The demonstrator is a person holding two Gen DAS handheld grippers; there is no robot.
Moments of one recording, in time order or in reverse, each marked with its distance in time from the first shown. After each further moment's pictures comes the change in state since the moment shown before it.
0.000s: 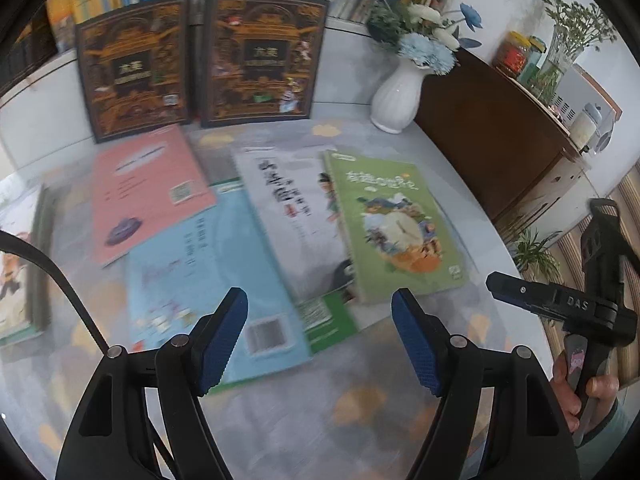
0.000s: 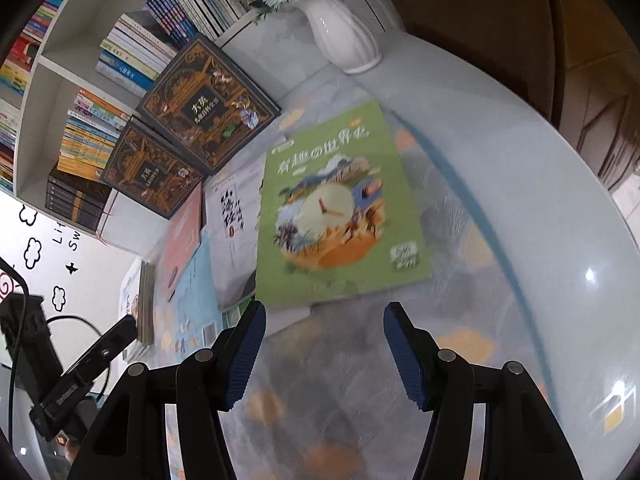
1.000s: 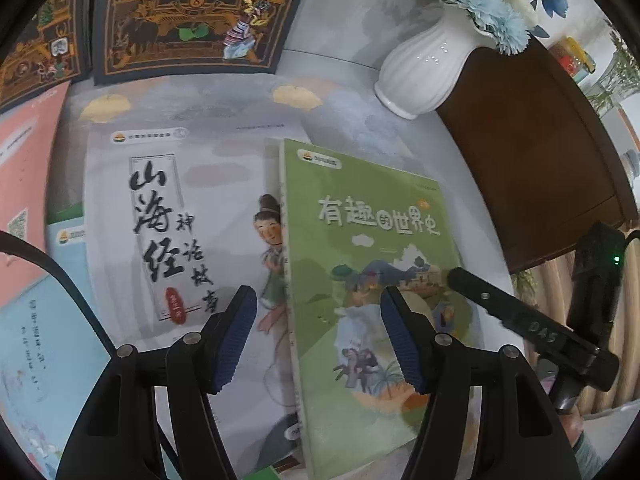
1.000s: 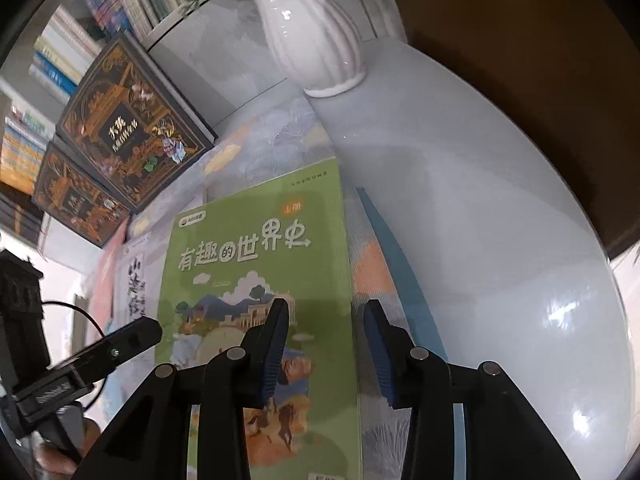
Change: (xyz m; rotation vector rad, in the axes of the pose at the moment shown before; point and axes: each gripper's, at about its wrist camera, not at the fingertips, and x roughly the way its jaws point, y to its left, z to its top) left arm 0.168 -0.009 0.077 -0.140 0.164 -0.132; right arm 0.101 -0.041 0.114 -0.118 0.001 -0.163
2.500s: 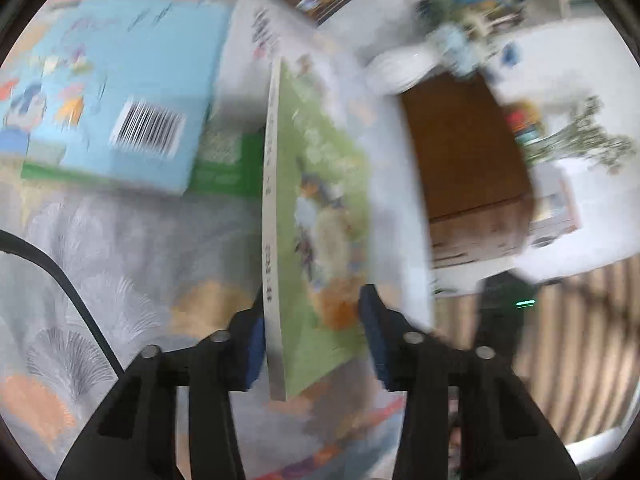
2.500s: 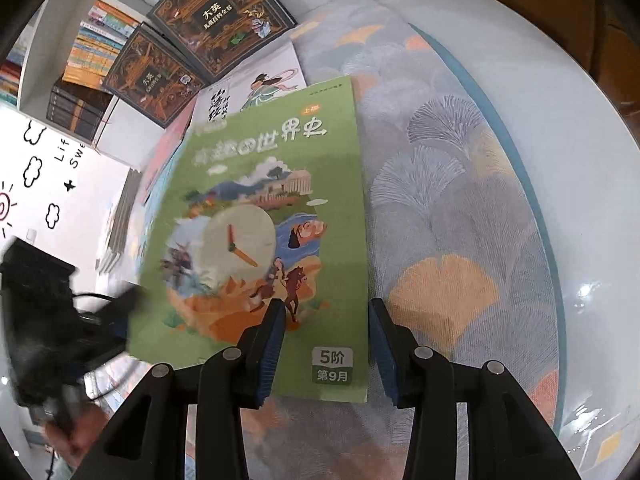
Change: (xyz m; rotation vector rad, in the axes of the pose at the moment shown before) left arm -0.070 0.016 -0.194 -0.343 -0.025 -0.230; right arm -0.066 0.018 -0.163 -0.077 0.197 0.164
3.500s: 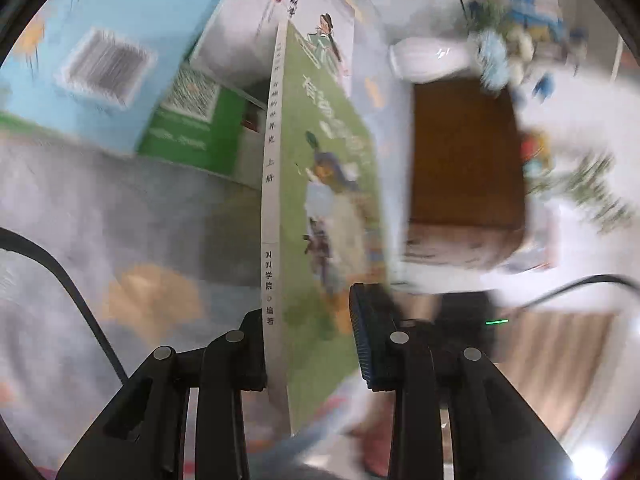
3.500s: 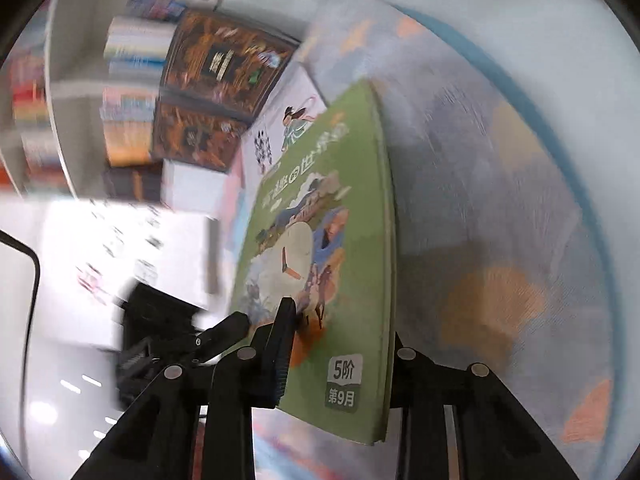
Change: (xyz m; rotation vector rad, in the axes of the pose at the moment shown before) left arm 0.007 -0.008 0.008 -0.150 0.135 -0.078; right arm -0.008 -0.016 0.023 0.178 -0.002 0.327
